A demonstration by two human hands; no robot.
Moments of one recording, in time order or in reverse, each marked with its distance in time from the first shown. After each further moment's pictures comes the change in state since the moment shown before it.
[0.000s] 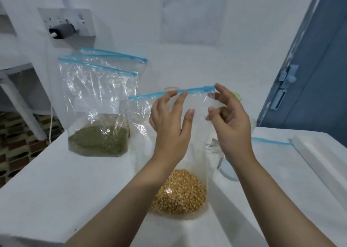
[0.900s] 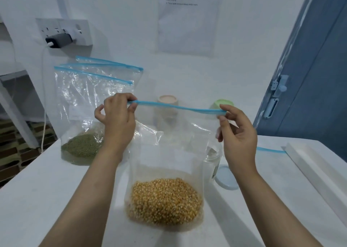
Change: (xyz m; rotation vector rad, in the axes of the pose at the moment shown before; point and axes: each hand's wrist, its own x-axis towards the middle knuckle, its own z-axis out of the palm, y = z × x) left_hand 0.055 -0.084 -0.054 0.304 0.134 -0.040; right_hand 0.001 0.012 -0.021 0.035 0.164 -0.007
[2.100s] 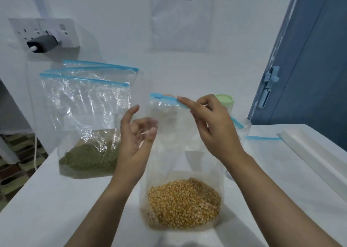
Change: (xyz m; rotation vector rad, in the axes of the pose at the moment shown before) left_hand -0.042 -0.004 -0.024 -1.001 -0.272 -0.063; right_hand 0.008 -0.014 0.068 -0.721 -0.288 -0.547
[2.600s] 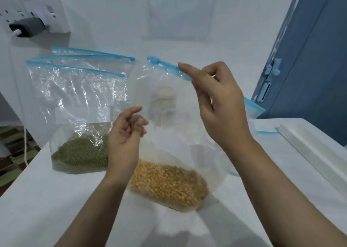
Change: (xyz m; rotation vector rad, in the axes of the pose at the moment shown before) left_hand 0.010 -0.016 -0.002 -0.074 0.209 -0.089; right_hand 0.030 -0.032 -0.014 0.013 0.127 0.029
